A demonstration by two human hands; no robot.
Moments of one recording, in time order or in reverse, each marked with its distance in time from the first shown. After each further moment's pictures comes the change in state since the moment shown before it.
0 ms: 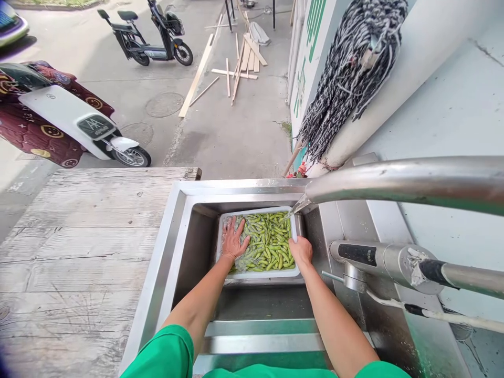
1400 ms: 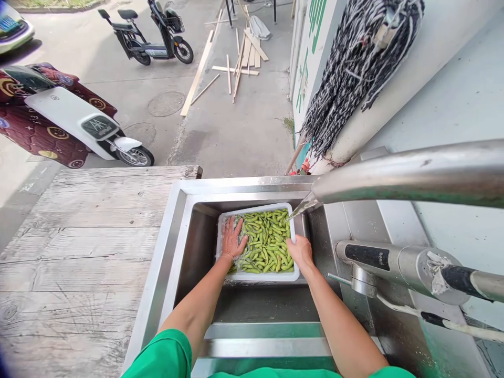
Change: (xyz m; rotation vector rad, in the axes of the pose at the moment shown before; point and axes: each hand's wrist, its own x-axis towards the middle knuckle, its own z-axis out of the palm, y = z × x) left_hand -0.003 -0.013 -0.003 -0.019 -0.012 -0.011; right_hand -0.014 -0.014 -0.004 0.184 -0.006 -0.126
